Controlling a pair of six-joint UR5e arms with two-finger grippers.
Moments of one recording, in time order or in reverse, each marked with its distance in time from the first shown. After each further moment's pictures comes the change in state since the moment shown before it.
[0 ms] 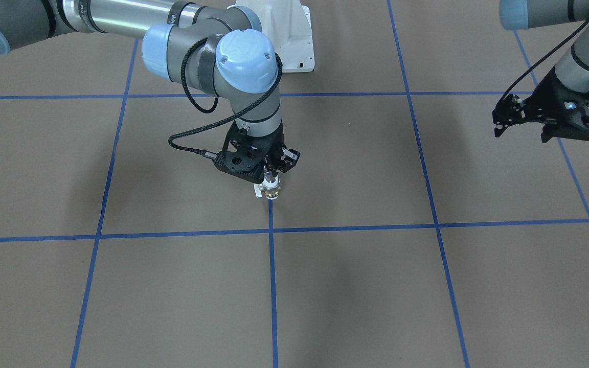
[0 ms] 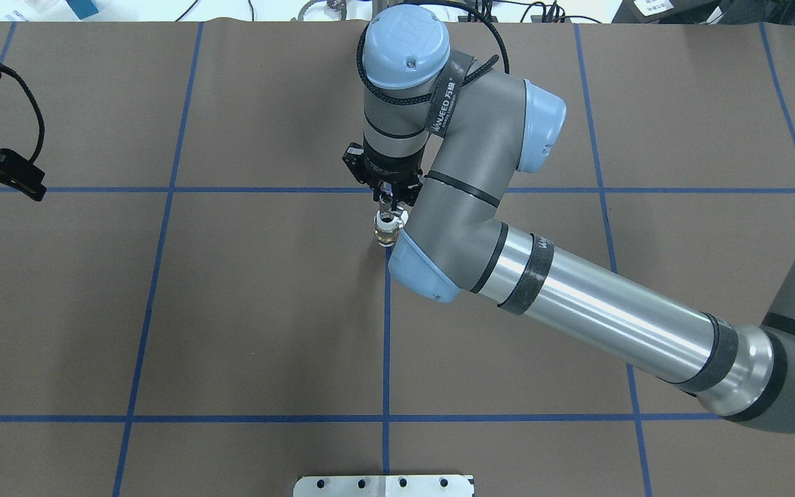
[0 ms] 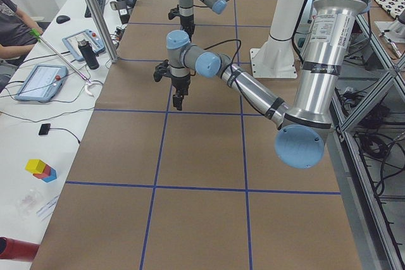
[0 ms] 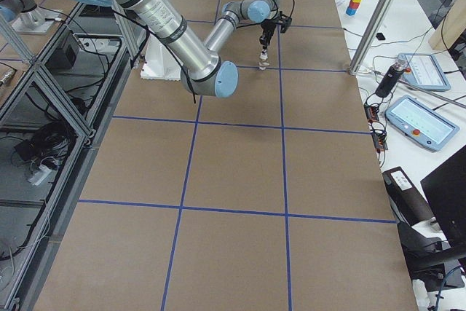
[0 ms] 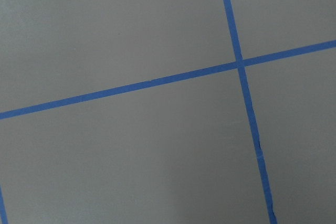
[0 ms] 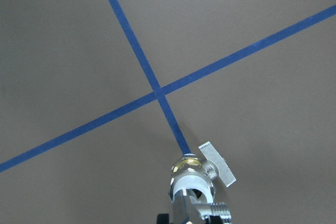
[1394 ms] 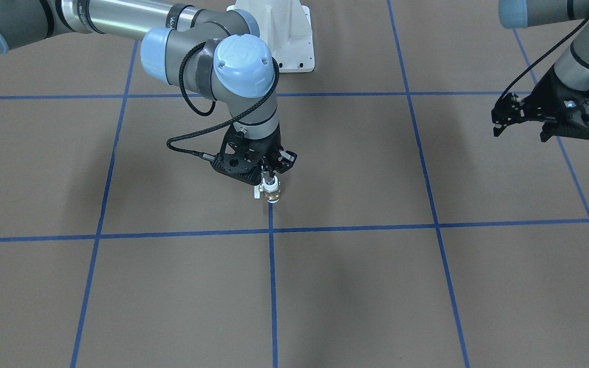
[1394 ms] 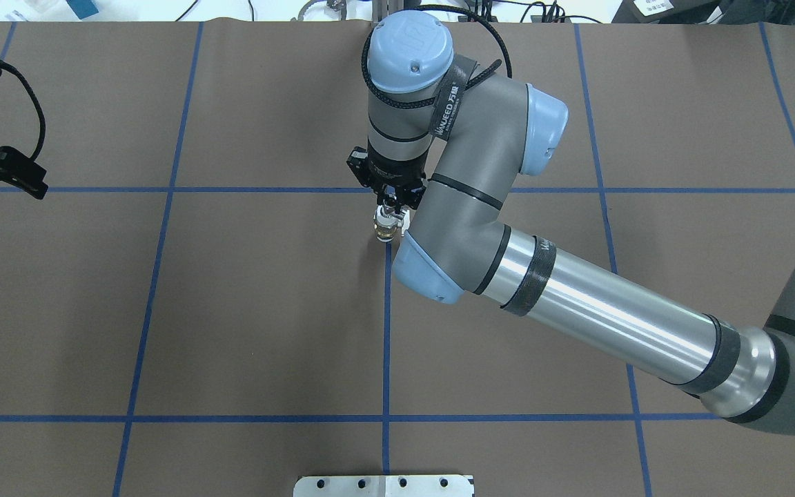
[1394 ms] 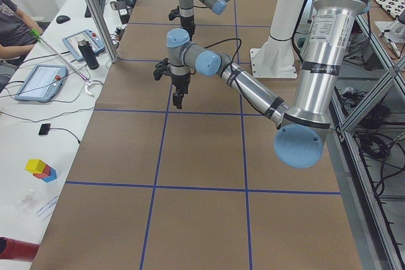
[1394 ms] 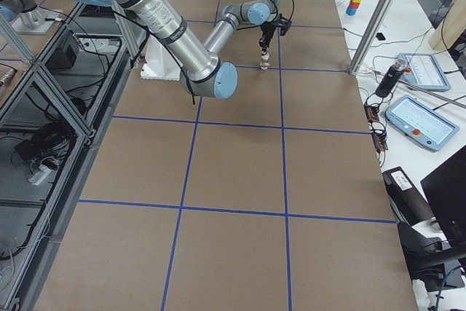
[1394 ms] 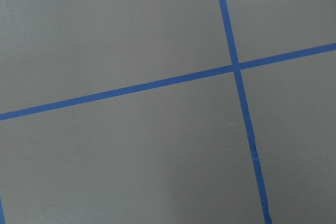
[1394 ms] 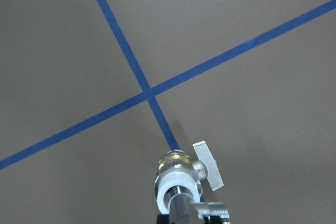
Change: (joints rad) left arm 0.000 -0.005 -0.007 0.004 0.000 -0.008; right arm -0.001 -0.009 -0.003 0.003 0.008 0.000
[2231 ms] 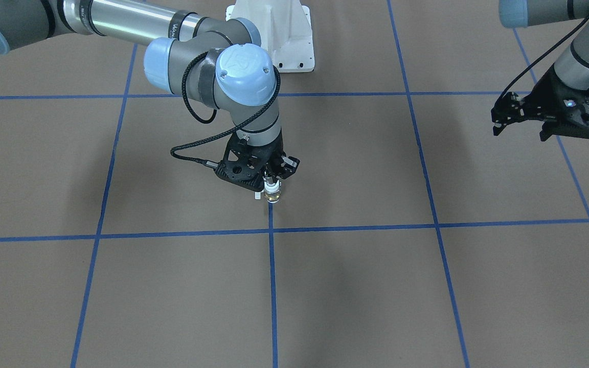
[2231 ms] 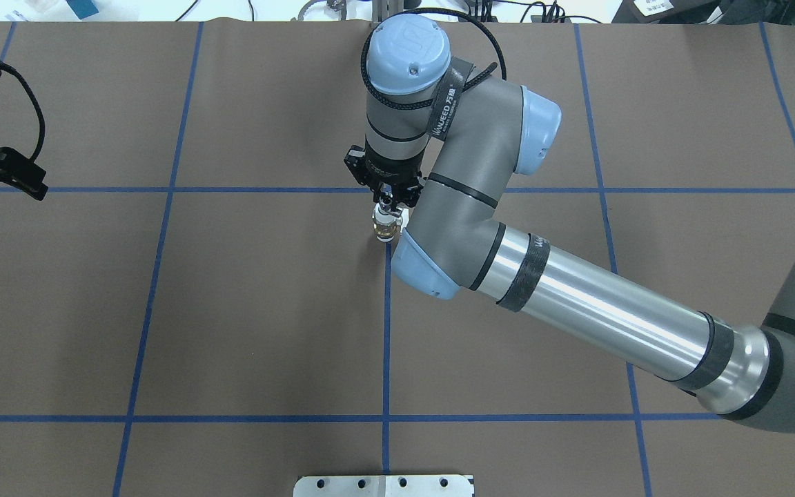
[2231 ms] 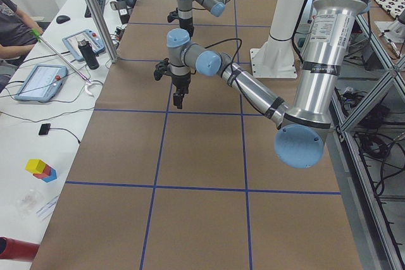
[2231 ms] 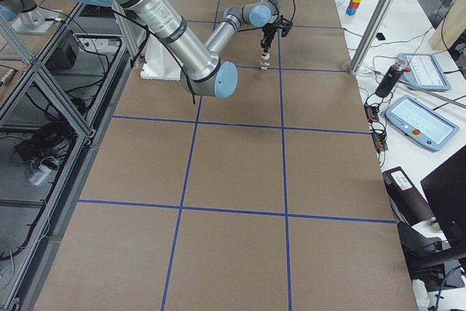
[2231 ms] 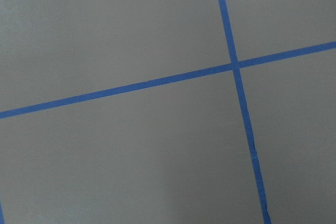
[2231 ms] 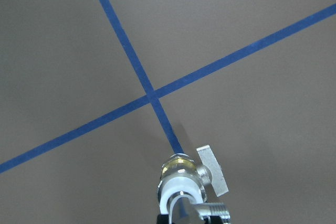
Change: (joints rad) left arm 0.000 0.002 -0.002 0.000 -0.005 0.000; right arm 0.001 0.008 -0.046 0.060 0.000 0.002
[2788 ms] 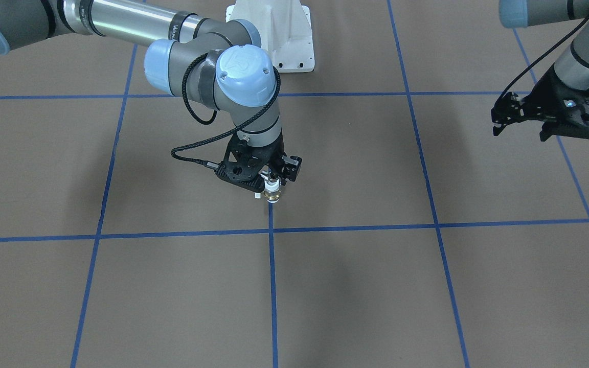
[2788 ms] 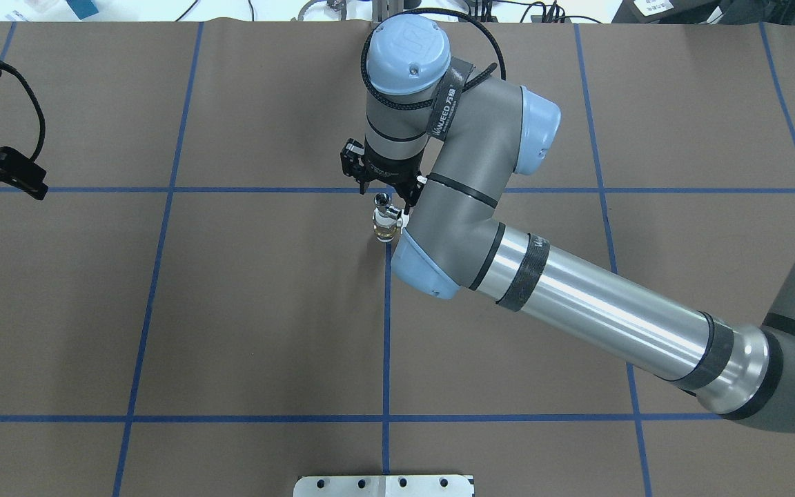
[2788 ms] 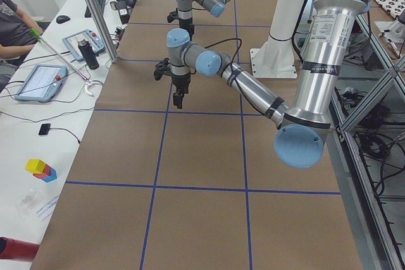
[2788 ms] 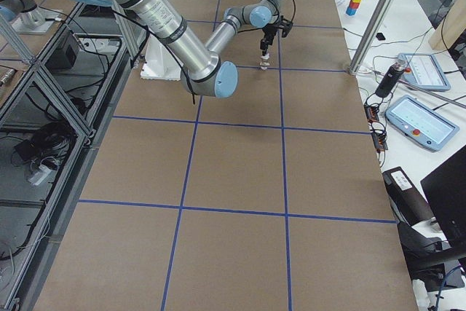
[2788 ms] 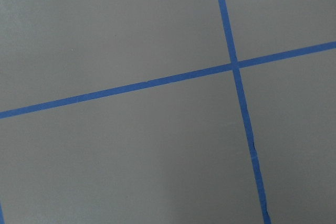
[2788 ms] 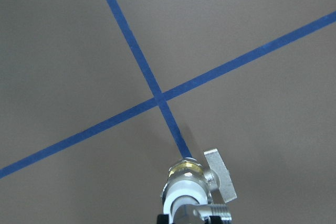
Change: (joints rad) left arm 0.000 -0.001 0.000 0.000 0.000 0.000; right arm 0.000 0.000 -0.002 0.006 0.000 0.001
